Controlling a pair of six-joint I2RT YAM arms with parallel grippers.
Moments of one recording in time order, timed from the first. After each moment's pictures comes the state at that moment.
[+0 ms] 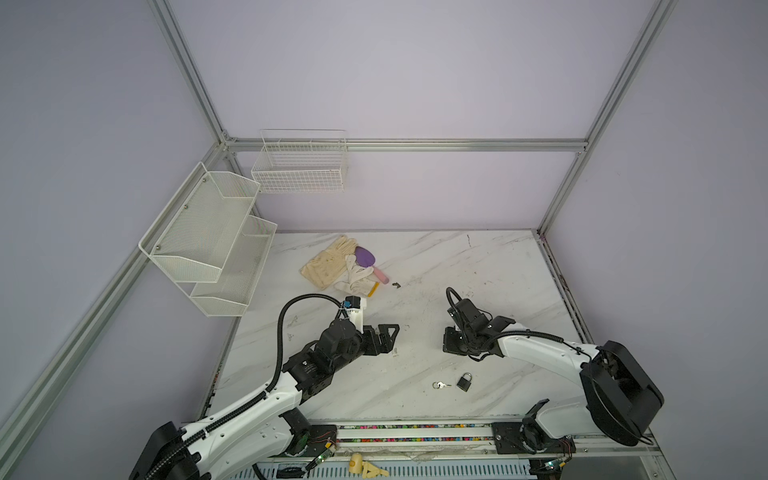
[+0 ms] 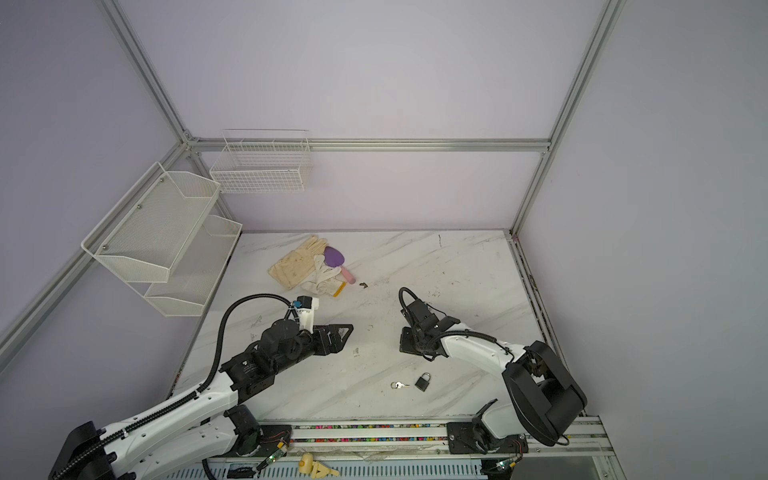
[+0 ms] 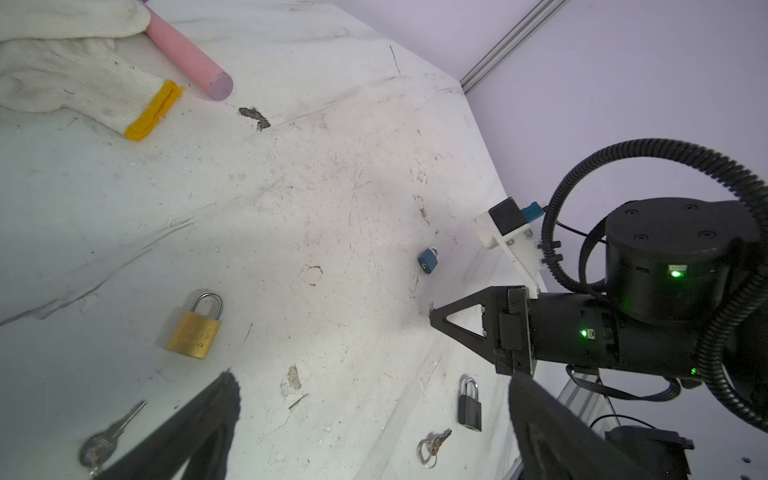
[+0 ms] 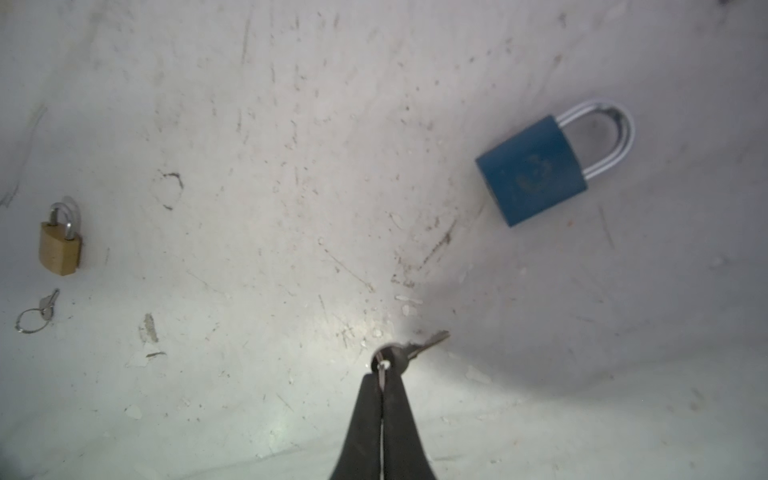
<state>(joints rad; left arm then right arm) -0.74 0.87 0.49 -0.04 -0.01 -0.76 0.67 1.41 0.76 -0.45 -0.03 0.75</state>
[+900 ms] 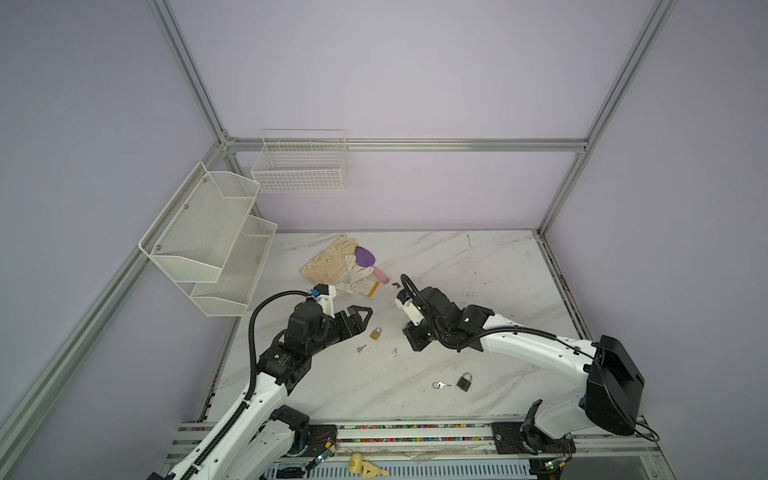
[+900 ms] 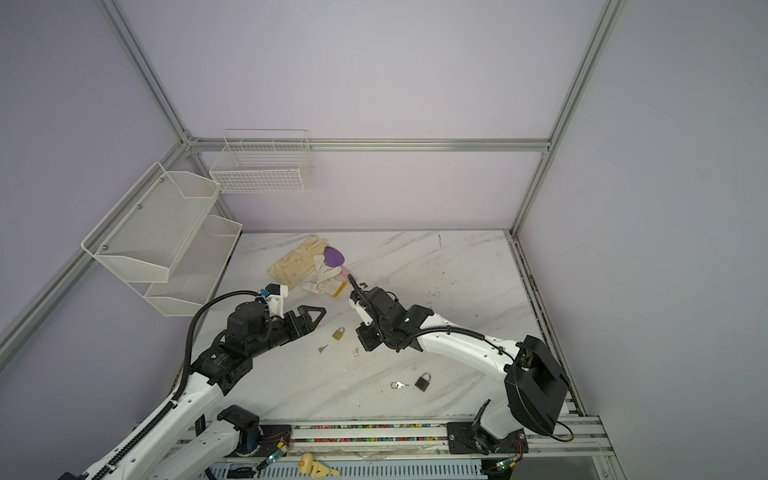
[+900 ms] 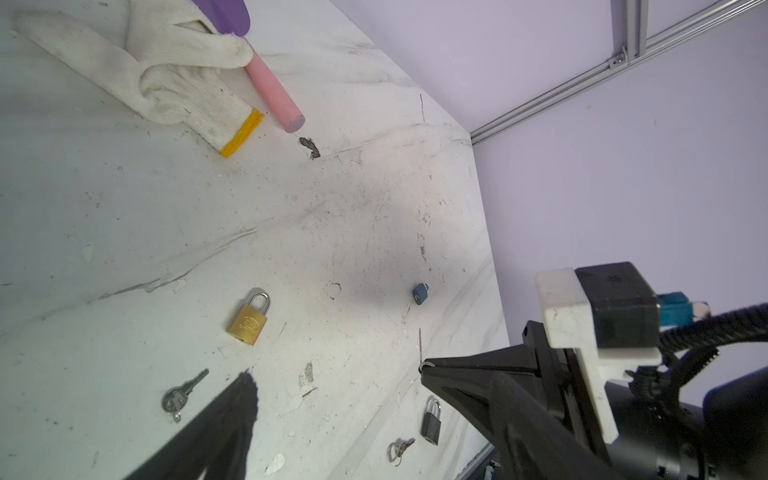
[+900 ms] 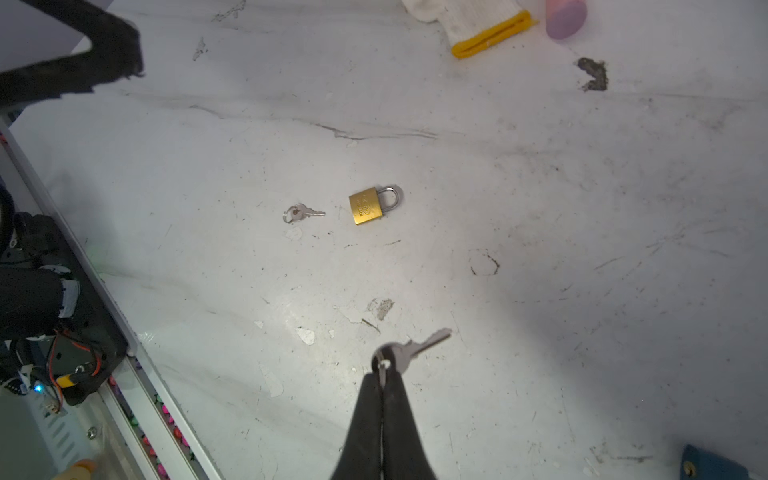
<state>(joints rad) -0.36 0.80 0.60 -0.29 0.32 -0.81 0.95 1.48 1.08 -0.46 -0.07 0.20</state>
